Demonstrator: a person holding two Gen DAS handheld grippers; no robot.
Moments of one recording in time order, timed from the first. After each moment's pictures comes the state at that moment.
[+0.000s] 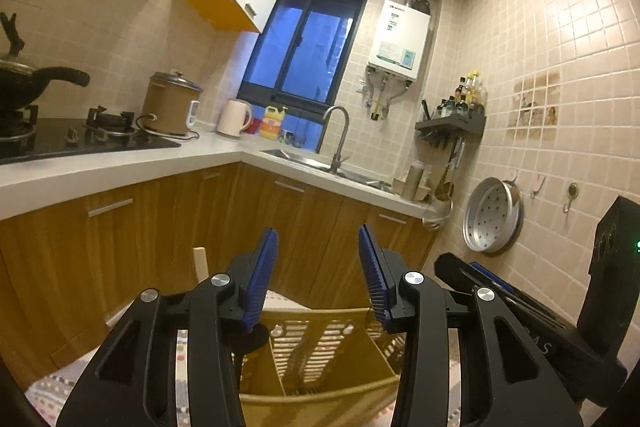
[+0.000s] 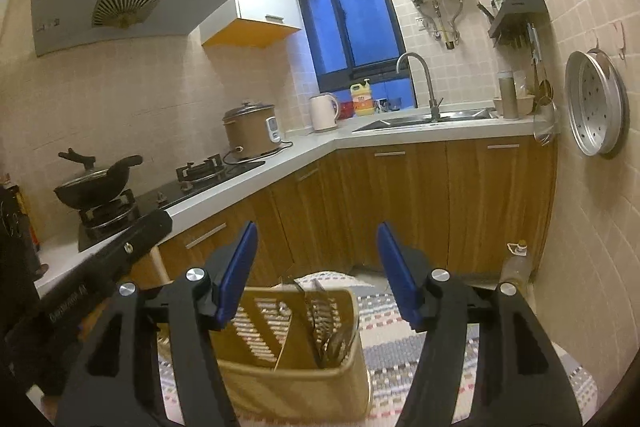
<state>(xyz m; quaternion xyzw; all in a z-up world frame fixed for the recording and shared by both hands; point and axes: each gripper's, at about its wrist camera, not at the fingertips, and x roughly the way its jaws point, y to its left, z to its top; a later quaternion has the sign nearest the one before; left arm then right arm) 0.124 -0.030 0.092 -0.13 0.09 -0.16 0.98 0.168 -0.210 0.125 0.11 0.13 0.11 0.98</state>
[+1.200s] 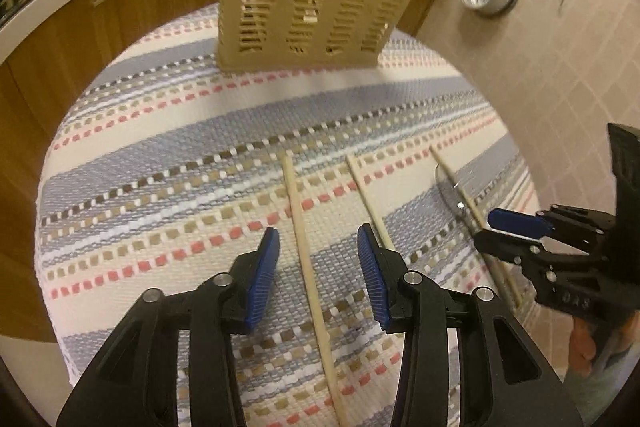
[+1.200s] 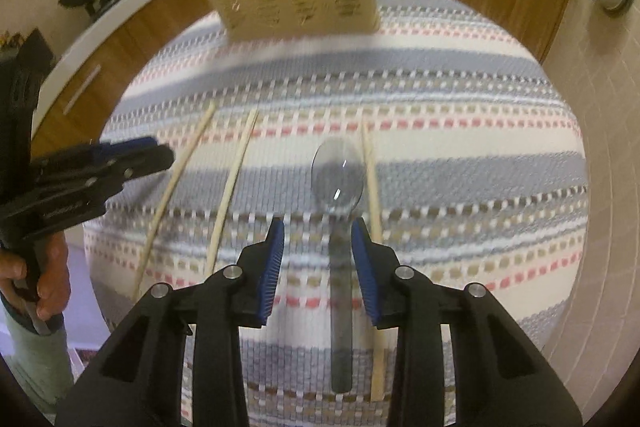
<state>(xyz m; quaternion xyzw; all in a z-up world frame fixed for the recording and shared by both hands) 0.017 -0.005 -0.051 -0.01 0.49 -0.20 0.85 0.003 -0.187 -0.003 0.01 0.53 0.14 0.84</state>
